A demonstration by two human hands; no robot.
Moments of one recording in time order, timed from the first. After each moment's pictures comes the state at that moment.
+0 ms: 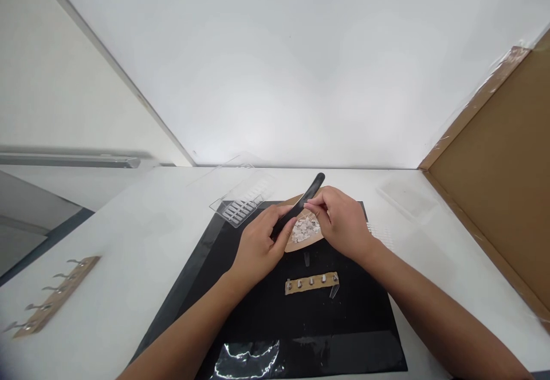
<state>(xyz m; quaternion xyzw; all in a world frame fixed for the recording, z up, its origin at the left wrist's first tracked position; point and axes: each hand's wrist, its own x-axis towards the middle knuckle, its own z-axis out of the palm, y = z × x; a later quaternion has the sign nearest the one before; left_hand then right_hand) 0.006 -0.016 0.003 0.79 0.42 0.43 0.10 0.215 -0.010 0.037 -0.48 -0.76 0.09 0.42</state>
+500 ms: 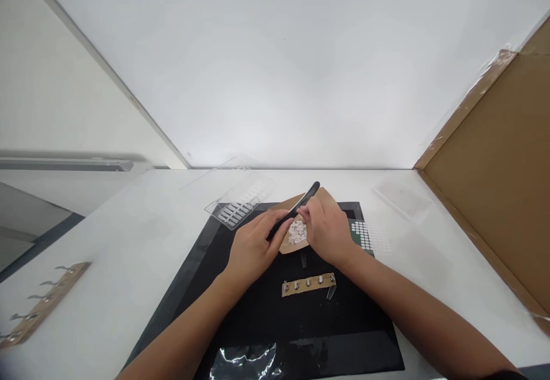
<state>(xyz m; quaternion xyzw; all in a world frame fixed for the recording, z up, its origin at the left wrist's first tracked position) 0.001 -0.009 -0.008 0.81 0.41 0.42 0.01 0.197 -0.006 -0.010 -0.51 -0.77 -0.01 0.38</state>
